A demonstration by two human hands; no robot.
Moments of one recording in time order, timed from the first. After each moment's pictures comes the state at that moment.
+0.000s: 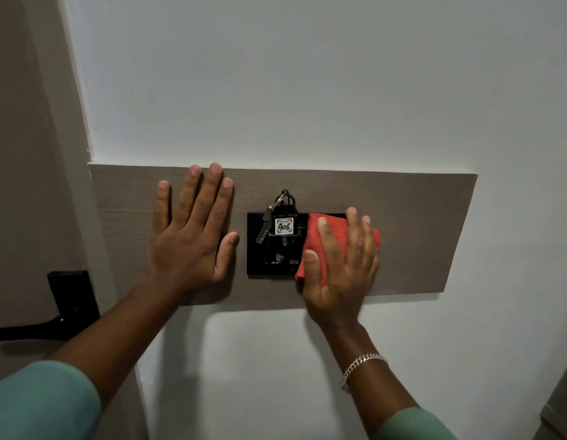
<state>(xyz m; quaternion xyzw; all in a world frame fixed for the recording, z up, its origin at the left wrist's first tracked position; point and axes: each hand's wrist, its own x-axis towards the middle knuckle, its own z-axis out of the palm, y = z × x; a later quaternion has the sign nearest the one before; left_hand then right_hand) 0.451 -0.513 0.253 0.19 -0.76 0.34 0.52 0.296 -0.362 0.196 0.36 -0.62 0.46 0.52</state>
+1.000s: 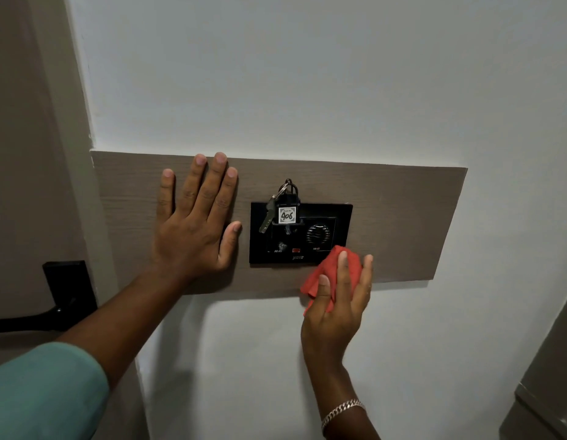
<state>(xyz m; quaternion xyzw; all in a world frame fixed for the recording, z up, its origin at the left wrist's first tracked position) 0.453 -0.516 0.252 0.18 -0.76 0.33 0.53 0.334 -0.353 0.141 0.26 -0.63 0.64 0.35</state>
